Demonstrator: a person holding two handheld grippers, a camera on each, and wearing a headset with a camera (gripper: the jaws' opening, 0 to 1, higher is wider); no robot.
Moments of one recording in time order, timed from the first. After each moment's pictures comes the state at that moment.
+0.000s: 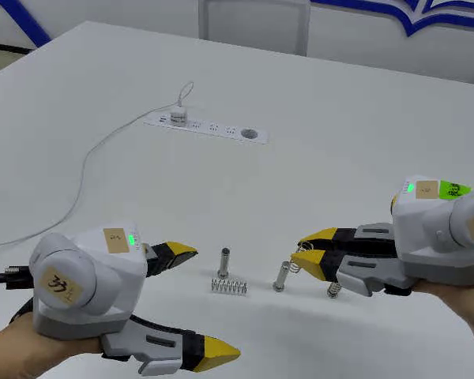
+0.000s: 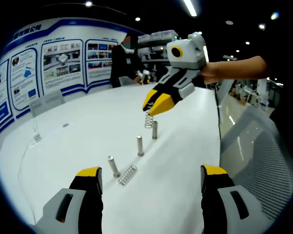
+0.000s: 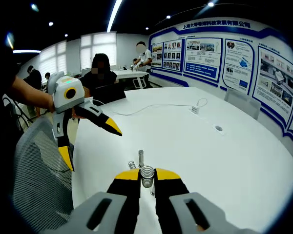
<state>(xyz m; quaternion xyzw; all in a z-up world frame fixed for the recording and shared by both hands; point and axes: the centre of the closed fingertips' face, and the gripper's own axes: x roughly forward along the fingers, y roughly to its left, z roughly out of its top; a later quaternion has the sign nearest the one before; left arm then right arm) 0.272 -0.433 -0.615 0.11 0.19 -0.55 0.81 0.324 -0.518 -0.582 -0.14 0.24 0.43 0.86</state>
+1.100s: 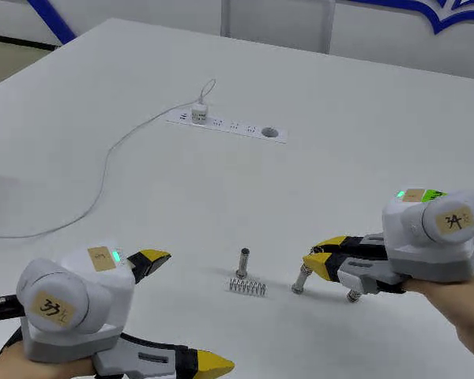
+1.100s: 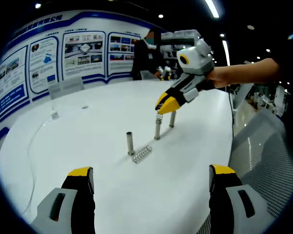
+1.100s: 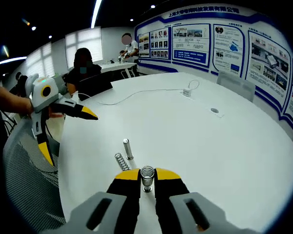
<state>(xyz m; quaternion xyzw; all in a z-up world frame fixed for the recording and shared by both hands) 0.276 -0.395 -0.638 0.09 0.23 -0.47 0.85 0.345 -0.519 -0.628 -0.14 0.29 0.39 0.86</state>
